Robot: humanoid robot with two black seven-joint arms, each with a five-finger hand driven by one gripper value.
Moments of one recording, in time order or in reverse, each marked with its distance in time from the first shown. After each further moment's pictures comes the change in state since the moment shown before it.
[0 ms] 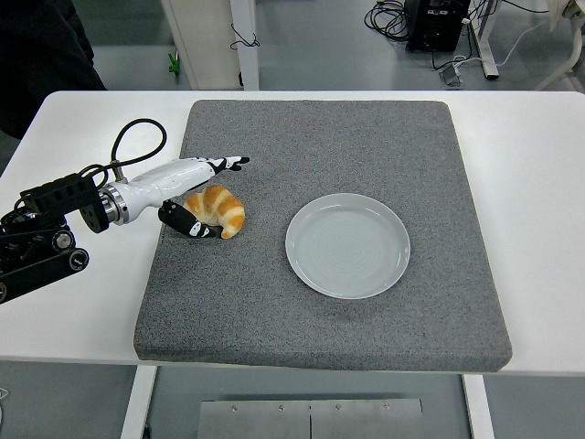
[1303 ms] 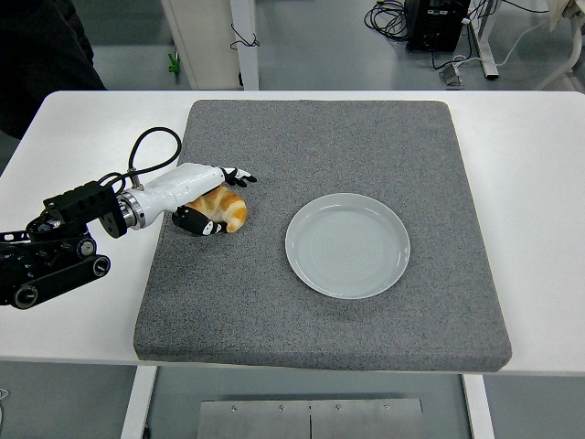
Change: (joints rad) left arm 0.028 -0.100 0.009 0.115 0.034 0.058 -0.012; right arm 0.000 0.000 0.000 0.000 0.000 0.000 0.000
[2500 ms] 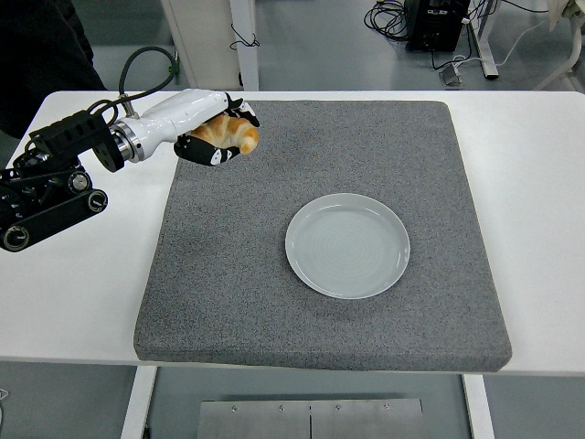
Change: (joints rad) left arm -0.171 0.012 -0.072 -0.004 -0.053 -0.051 0.001; right arm 0.000 0.000 0.000 0.000 0.000 0.000 0.000
